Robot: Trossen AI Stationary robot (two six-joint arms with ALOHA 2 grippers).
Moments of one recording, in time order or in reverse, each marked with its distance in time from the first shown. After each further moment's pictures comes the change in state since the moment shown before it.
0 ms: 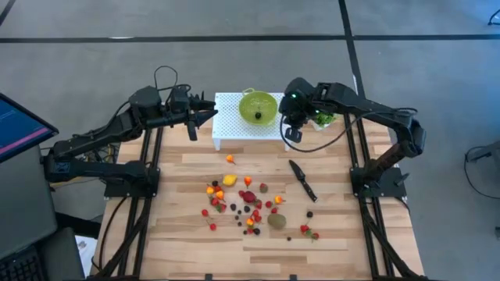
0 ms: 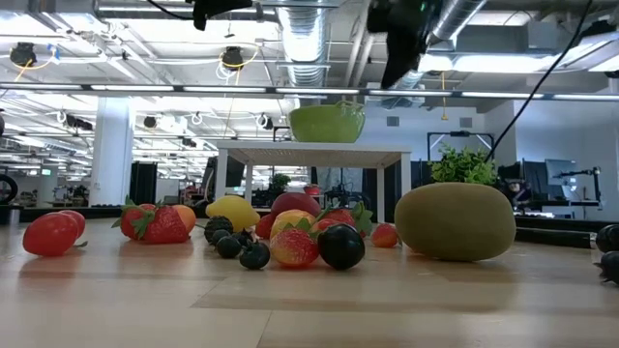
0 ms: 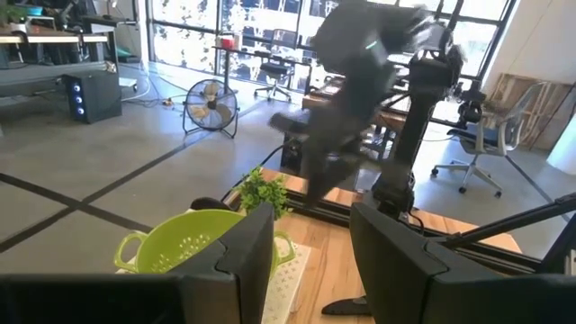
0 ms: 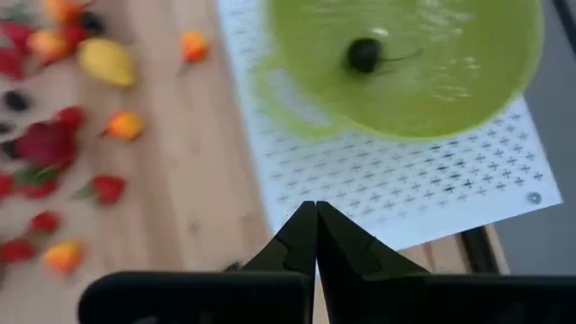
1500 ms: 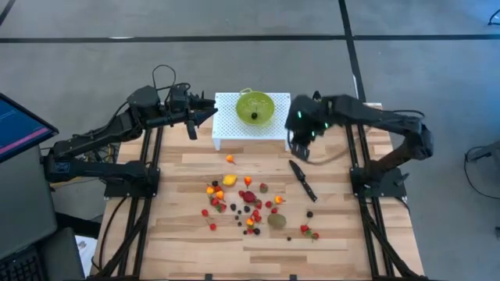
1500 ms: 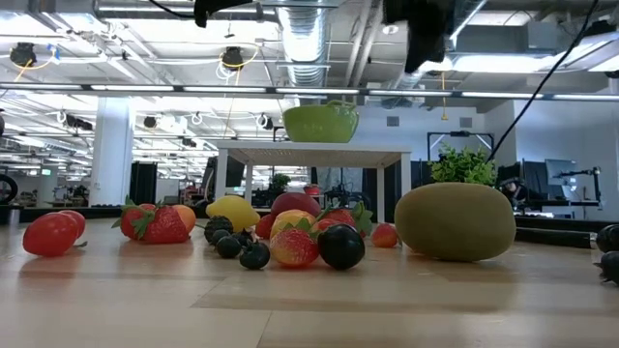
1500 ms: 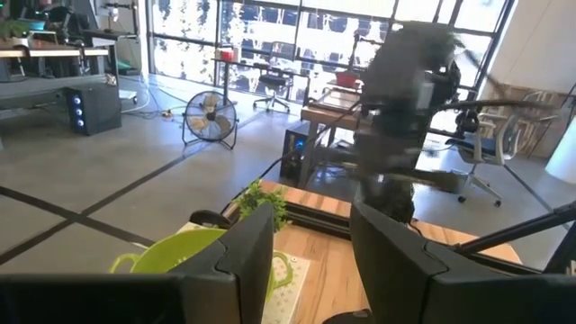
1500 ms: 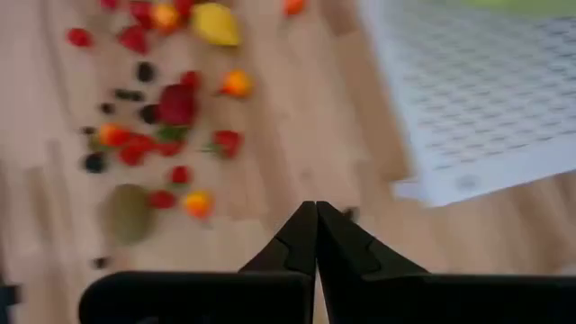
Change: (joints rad) left arm 0.000 0.000 0.000 0.036 0.000 0.000; right arm 0.224 -0.097 -0.037 -0.152 -0.075 0.298
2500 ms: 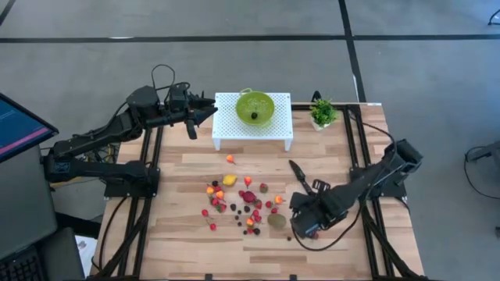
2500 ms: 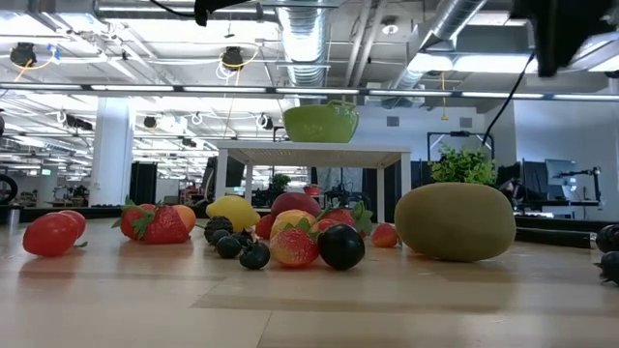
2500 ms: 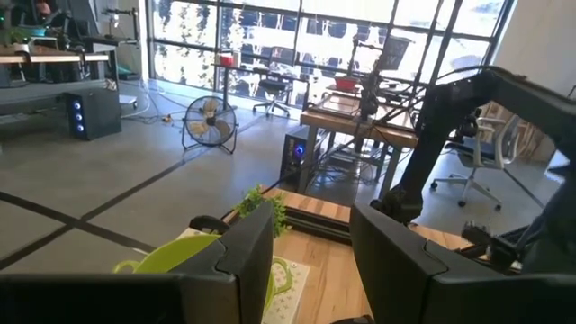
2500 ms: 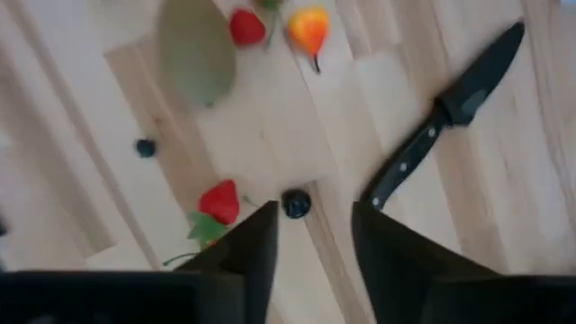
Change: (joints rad) left arm 0.000 0.000 0.000 0.015 0.000 0.000; right arm 0.792 0.245 -0.082 -0.128 0.306 0.832
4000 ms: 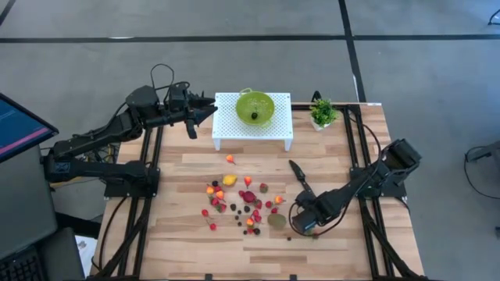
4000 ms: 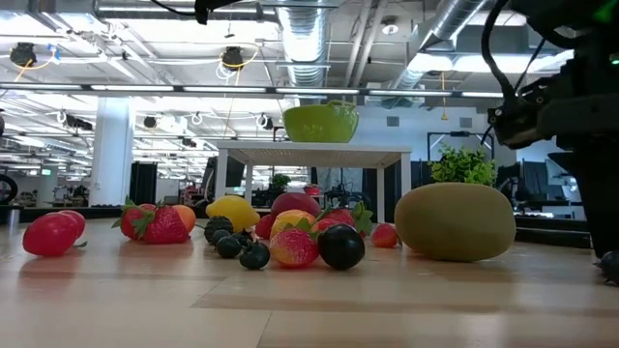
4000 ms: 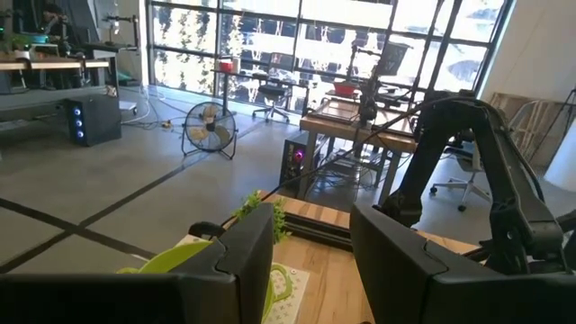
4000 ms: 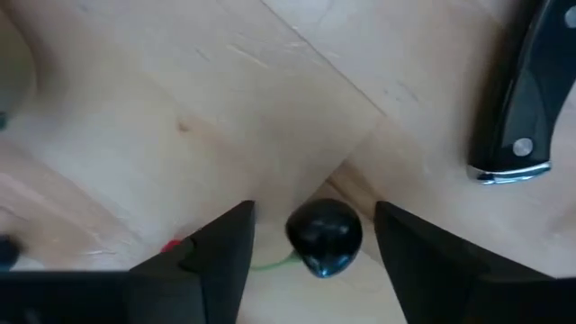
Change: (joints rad) left arm 0.000 0.000 0.000 0.018 0.000 0.000; right arm -0.025 0.010 -0.536 0.581 -0.143 0.468
